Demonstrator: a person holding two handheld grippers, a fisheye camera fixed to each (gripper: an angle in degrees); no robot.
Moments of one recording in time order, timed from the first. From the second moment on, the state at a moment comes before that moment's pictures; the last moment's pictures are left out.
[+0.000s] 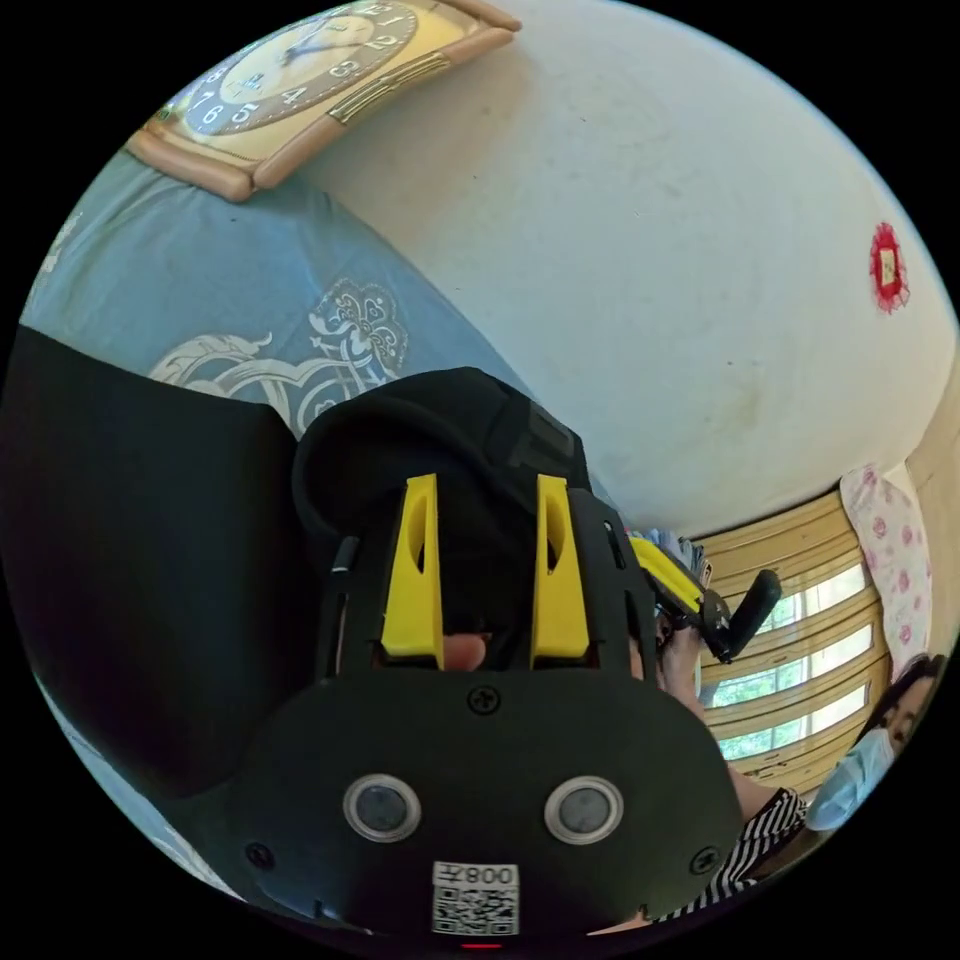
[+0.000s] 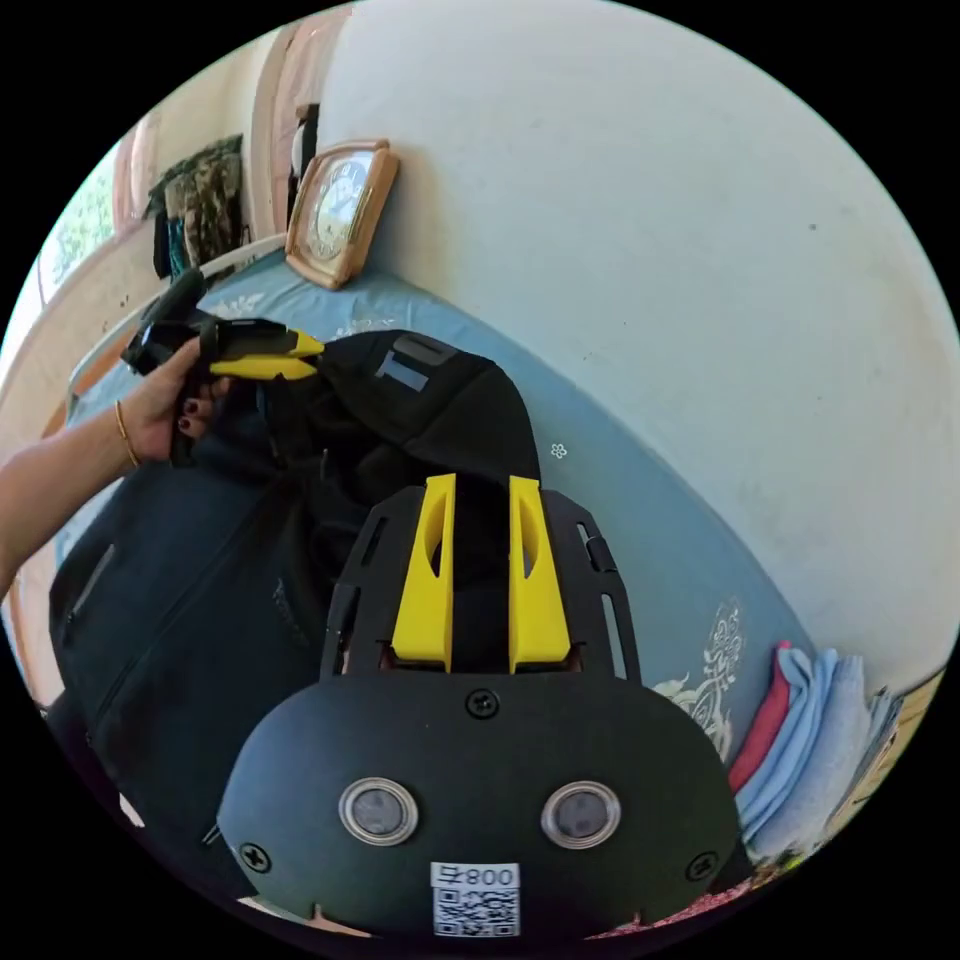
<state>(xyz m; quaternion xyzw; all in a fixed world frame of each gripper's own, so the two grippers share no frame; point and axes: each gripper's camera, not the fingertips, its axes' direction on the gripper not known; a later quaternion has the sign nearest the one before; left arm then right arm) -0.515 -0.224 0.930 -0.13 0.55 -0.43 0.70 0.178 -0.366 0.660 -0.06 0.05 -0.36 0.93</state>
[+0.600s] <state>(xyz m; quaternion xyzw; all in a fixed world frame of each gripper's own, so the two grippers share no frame) -0.629 -0.279 0.949 -0.12 0.60 -0.49 0.62 0.054 -0.368 0.673 -0.04 0.07 -0.45 0.89</state>
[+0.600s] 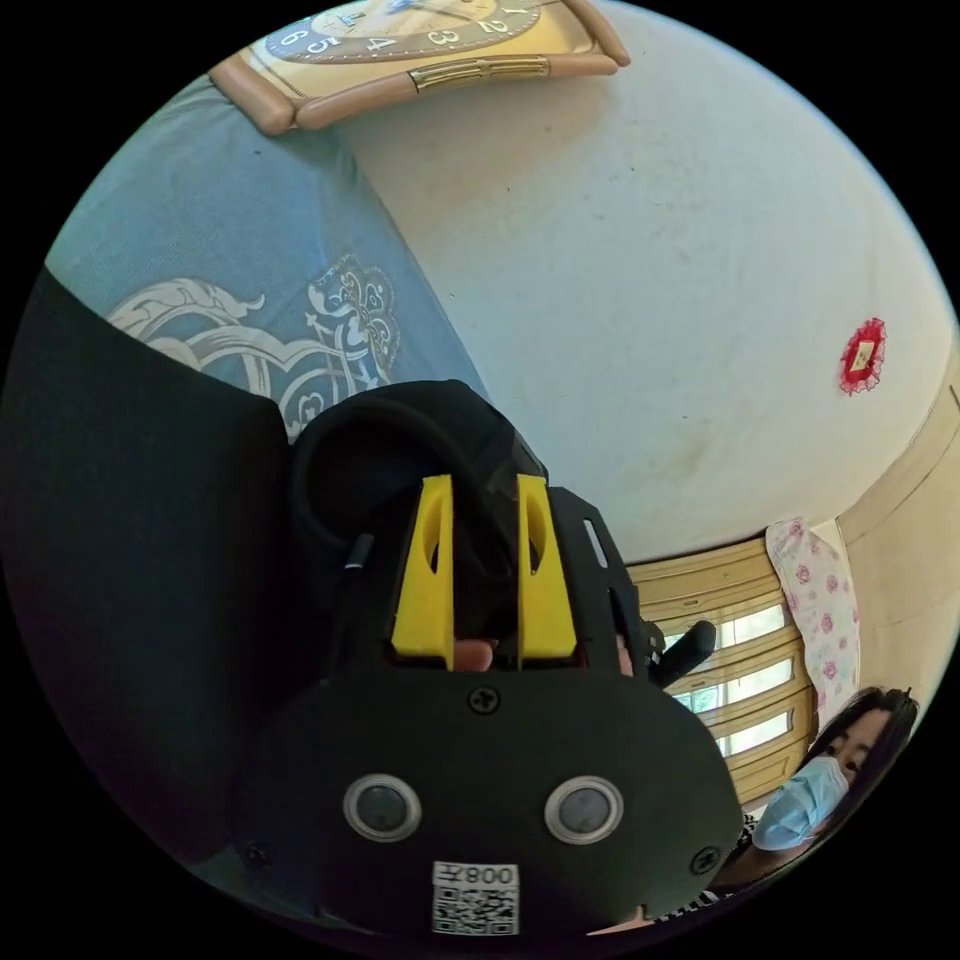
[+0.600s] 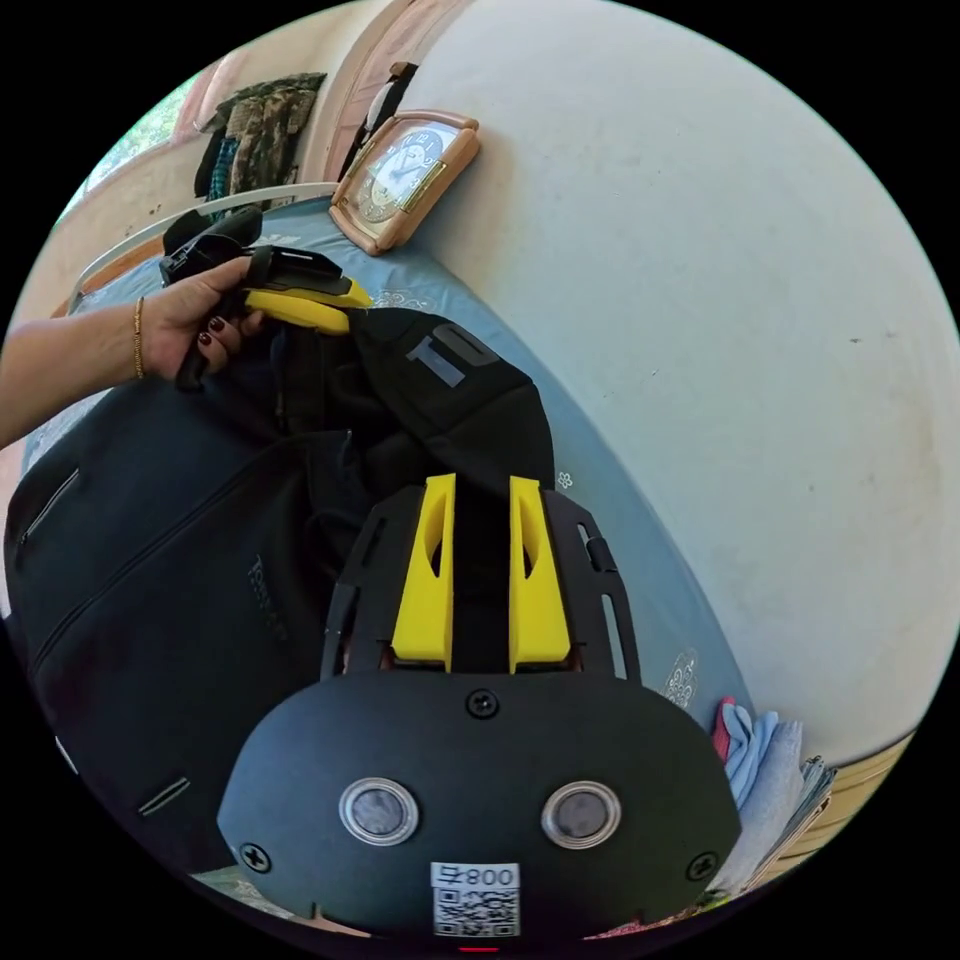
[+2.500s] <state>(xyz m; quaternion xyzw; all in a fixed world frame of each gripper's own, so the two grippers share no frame) -0.783 -0.092 0.756 -0.08 0.70 -0.42 0.57 0.056 -0.275 0.651 -0.07 -0.06 -0.45 0.89</state>
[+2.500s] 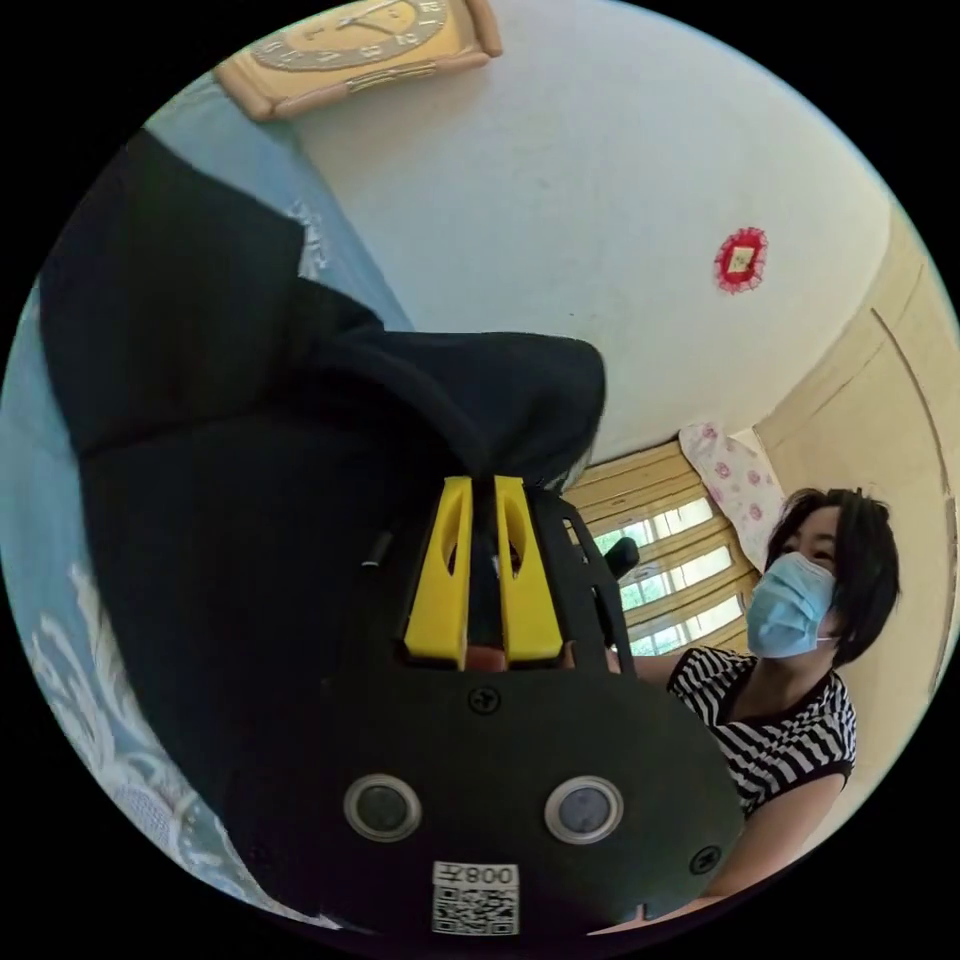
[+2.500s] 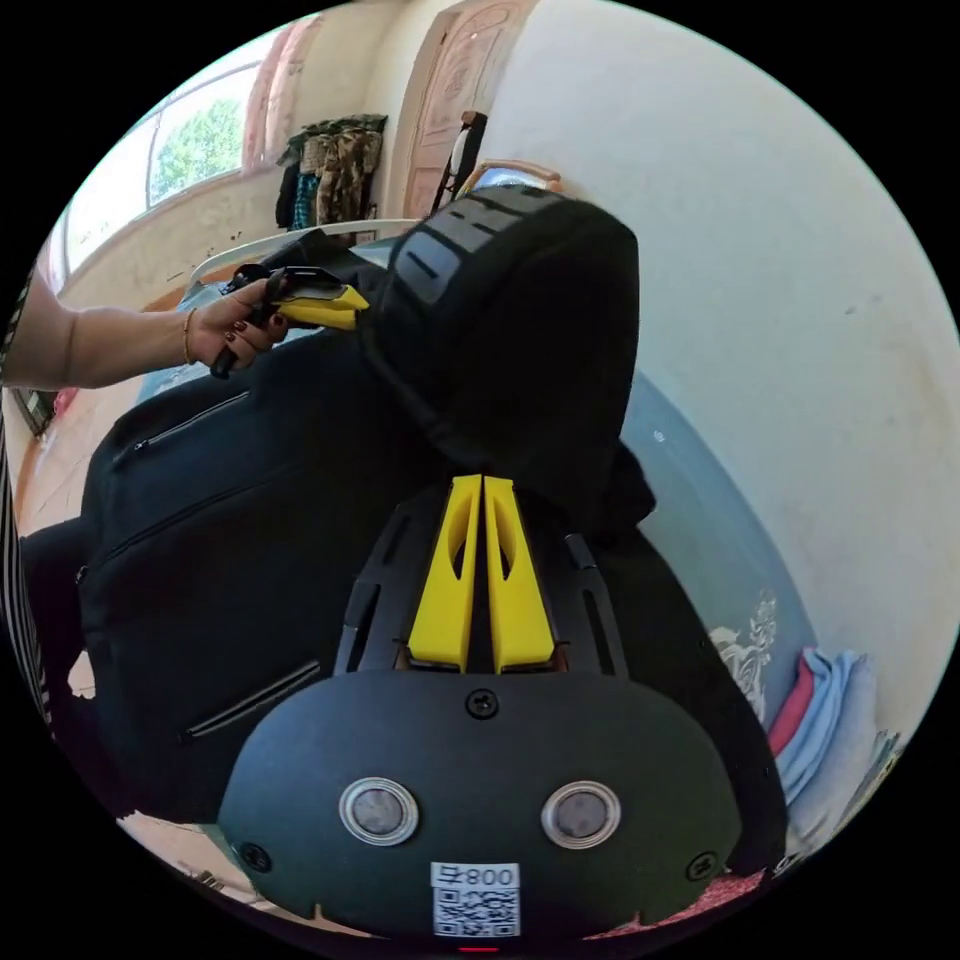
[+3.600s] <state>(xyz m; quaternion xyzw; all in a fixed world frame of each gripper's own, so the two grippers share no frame) -0.633 -0.063 0.690 -0.13 0.62 -0.21 0.75 0.242 -0.370 0.652 -0.08 -0.23 -0.24 0.94</state>
